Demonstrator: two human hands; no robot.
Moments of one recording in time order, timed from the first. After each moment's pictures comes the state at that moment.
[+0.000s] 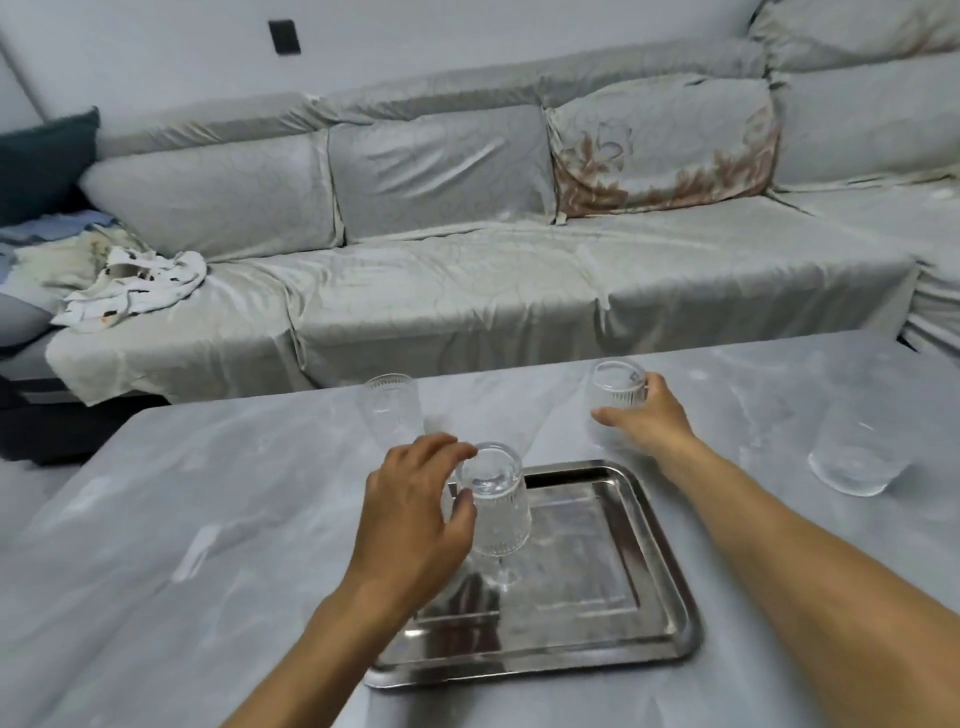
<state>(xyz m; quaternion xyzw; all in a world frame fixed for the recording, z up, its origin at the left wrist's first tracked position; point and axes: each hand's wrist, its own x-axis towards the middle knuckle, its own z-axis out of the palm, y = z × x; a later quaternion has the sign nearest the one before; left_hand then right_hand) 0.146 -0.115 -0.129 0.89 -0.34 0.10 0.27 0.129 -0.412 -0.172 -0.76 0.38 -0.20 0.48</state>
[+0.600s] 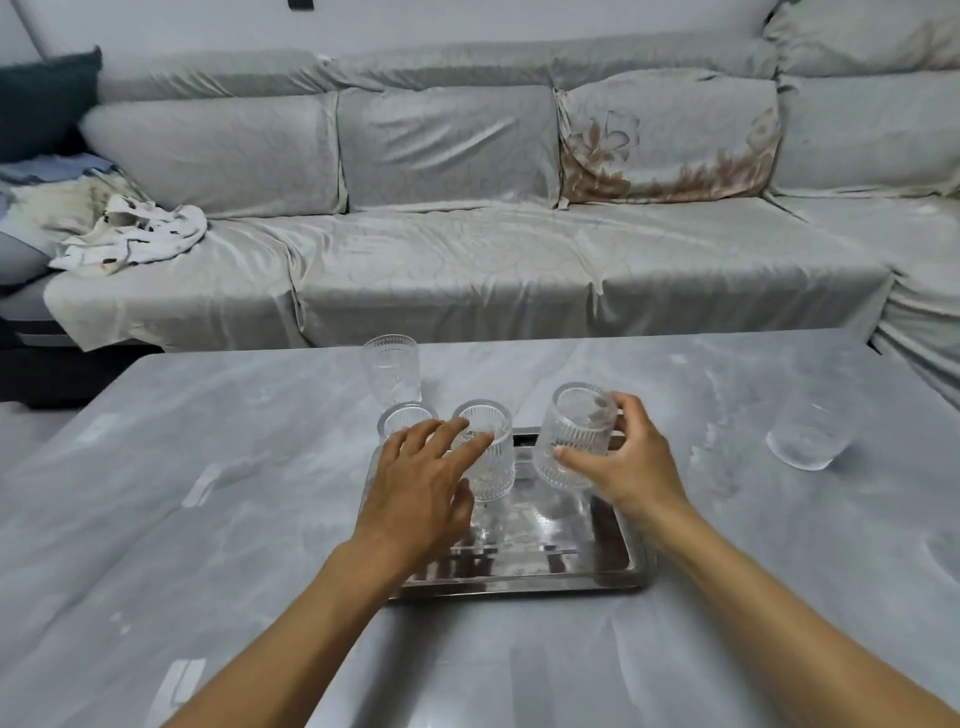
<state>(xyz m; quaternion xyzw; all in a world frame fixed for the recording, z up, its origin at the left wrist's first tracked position) 0.127 -0.106 -0.153 0.89 -0.42 0.12 0.11 0.033 -0.319 -0.160 -0.82 0.25 -0.24 0.45</state>
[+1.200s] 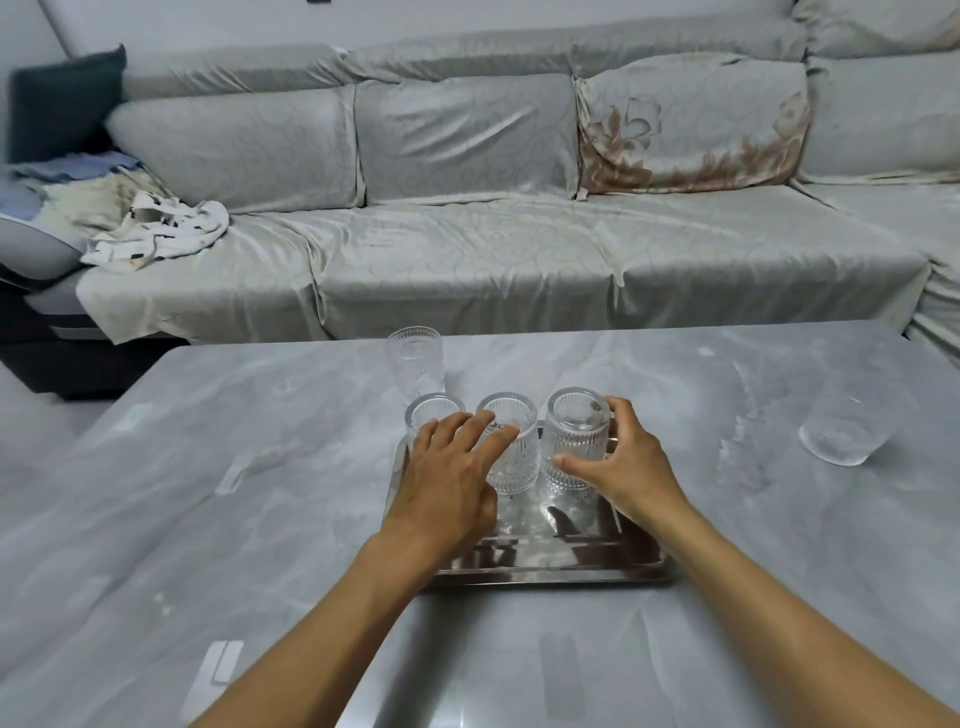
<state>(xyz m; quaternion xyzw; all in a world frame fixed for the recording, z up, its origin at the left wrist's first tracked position) 0.128 -0.103 -0.154 0.89 -0.43 0.09 0.13 0.056 -0.308 -0.181 -0.87 0.24 -0.16 0.40</state>
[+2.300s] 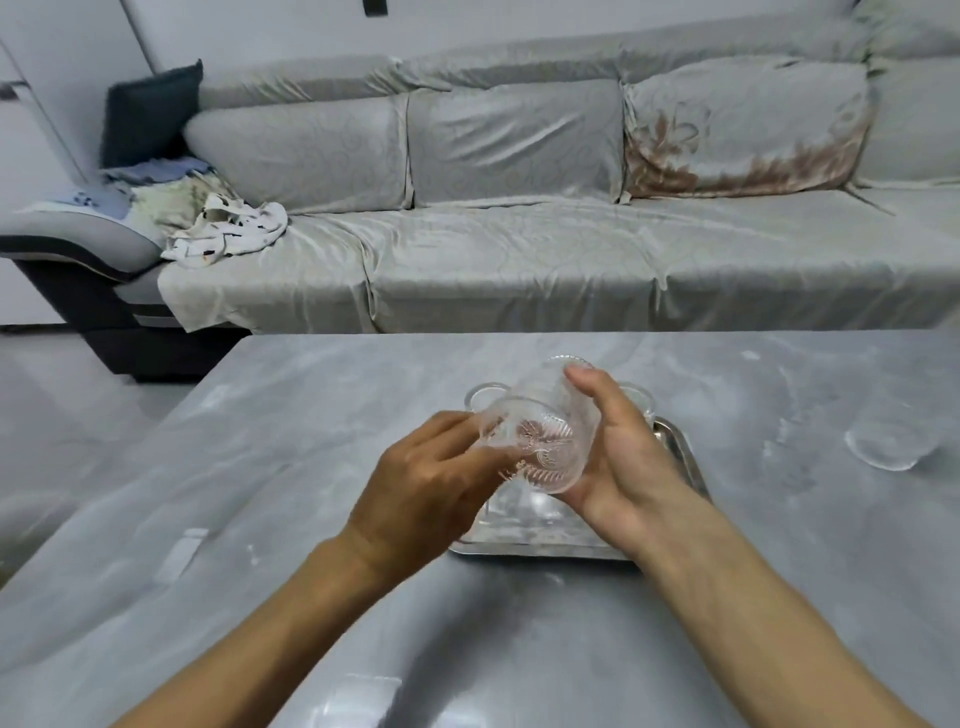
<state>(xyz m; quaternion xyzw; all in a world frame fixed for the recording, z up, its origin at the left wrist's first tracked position) 0.095 -0.013 -0.091 0.75 -0.54 0.29 0.24 0.033 -0.189 -0.080 -0.44 0.16 -0.04 0.88</state>
